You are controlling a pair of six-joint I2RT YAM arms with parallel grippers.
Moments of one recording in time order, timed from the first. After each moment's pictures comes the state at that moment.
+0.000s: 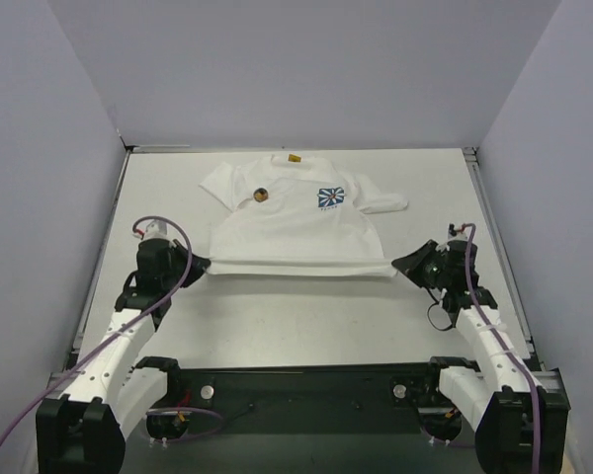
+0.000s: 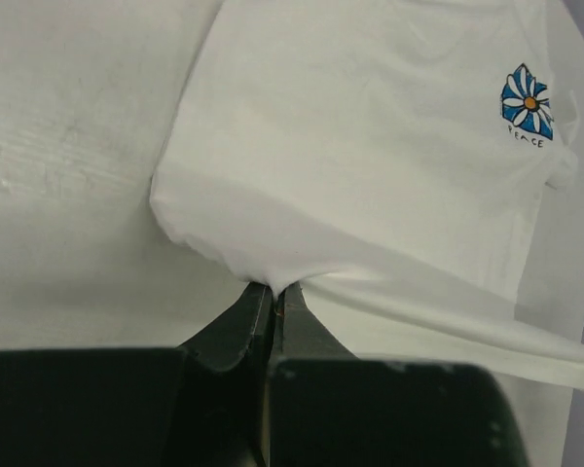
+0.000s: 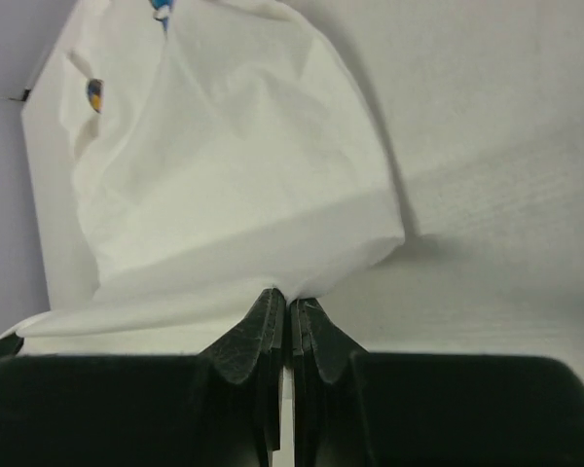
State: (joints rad) left arm -0.11 0.93 0.56 -0.18 0.08 -0.74; right arm -0.03 0.93 0.47 -0.09 -0.31 0.70
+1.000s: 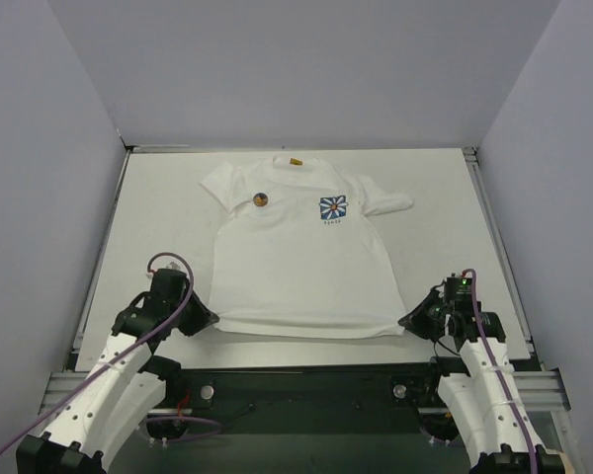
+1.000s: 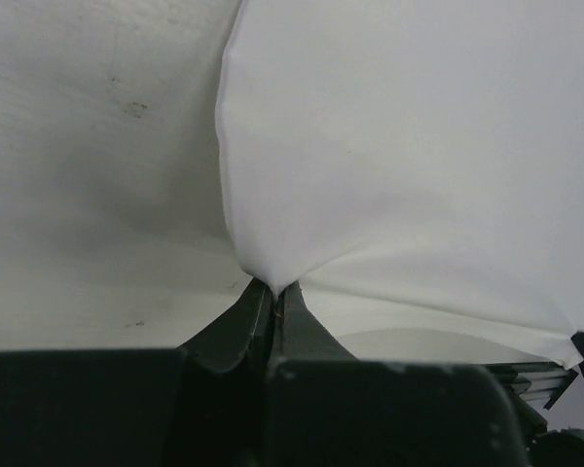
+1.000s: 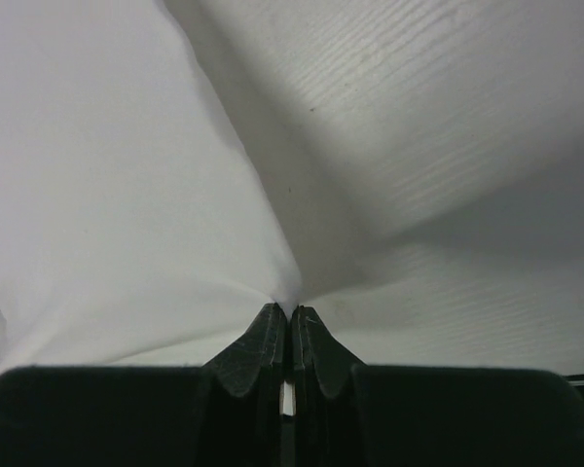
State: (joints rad) left arm -0.29 0.67 0.45 -0.74 0.08 -0.94; right arm -0.03 0.63 0.37 -0.81 -0.22 0.73
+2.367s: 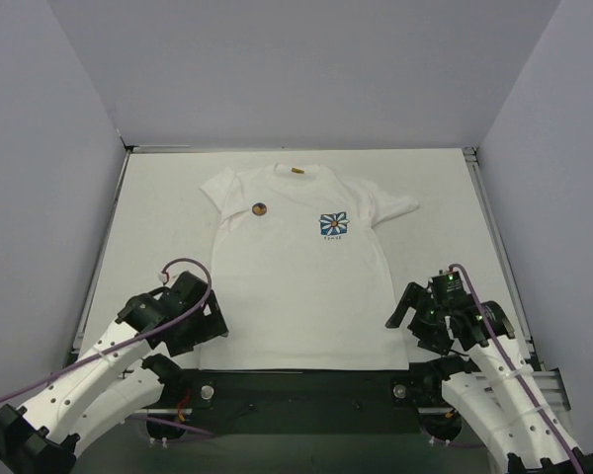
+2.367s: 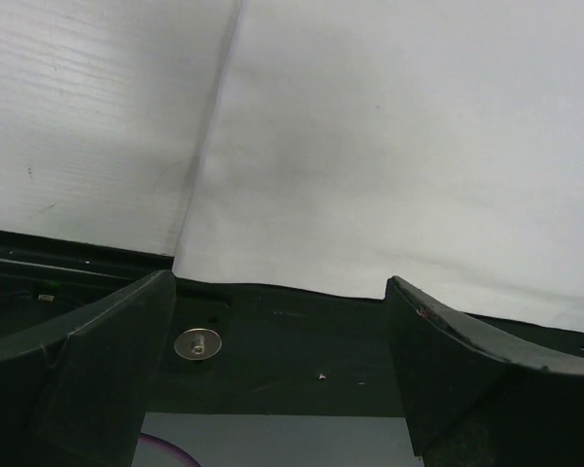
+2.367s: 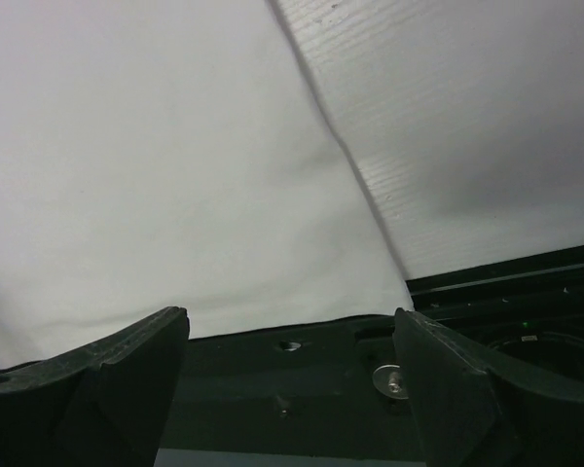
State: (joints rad) left arm -0.62 0.76 0.62 -1.12 -0.12 -1.00; right arm 0.27 0.65 0.58 -1.11 -0.06 0.76
